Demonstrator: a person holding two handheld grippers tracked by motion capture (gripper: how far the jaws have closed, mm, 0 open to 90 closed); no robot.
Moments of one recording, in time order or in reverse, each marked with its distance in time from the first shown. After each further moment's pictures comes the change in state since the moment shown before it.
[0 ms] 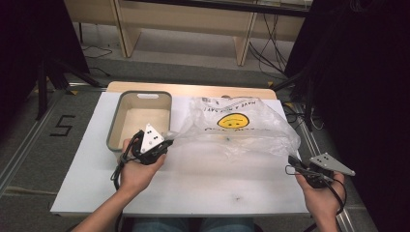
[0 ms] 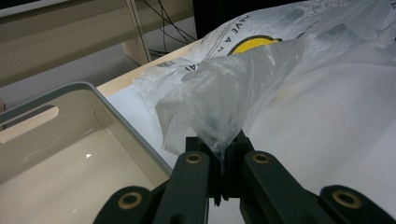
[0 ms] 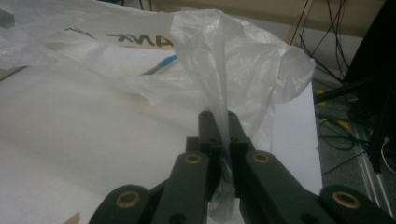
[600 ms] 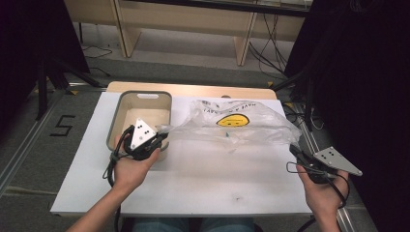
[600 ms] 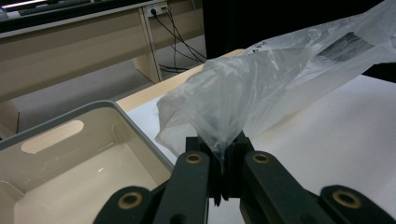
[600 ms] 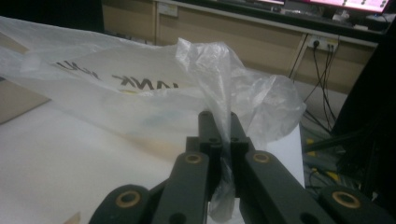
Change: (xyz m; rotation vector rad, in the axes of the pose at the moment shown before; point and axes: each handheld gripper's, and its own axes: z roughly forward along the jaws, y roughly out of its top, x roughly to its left) left arm 0.013 0.013 -0.017 -0.074 0.041 -0.029; right arm 0.012 0.031 -0.011 -0.175 -0.005 -0.087
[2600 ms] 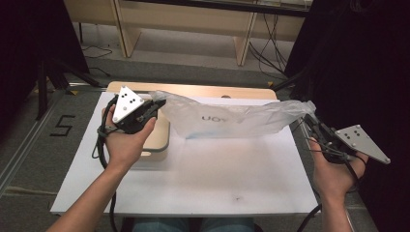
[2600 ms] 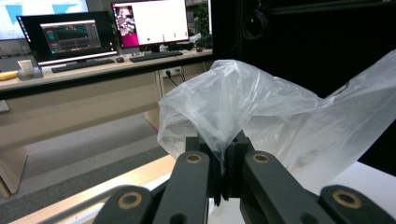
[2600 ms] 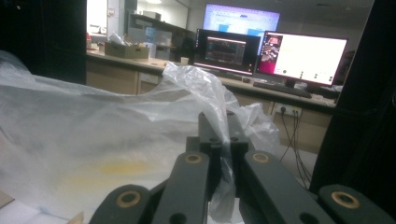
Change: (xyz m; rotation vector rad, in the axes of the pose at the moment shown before) left arm 0.017 0.079 -0.018 -0.228 0.031 -0.045; right arm -0.007 0.074 -0.012 -0.253 -0.093 -0.014
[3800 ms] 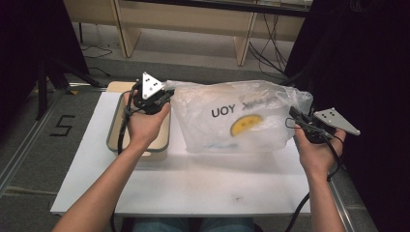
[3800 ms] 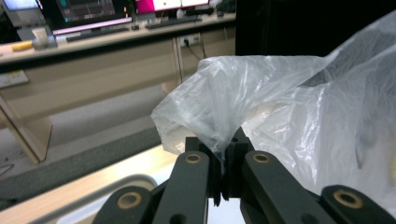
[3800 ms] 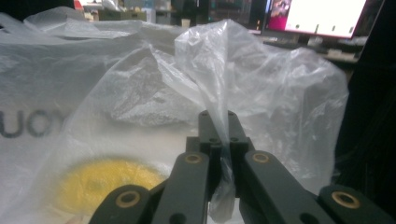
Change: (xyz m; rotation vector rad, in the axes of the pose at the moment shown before) left arm 0.015 -0.020 0.079 0.181 0.088 0.006; right arm -0.007 -0.025 0.065 0.169 0.018 0.081
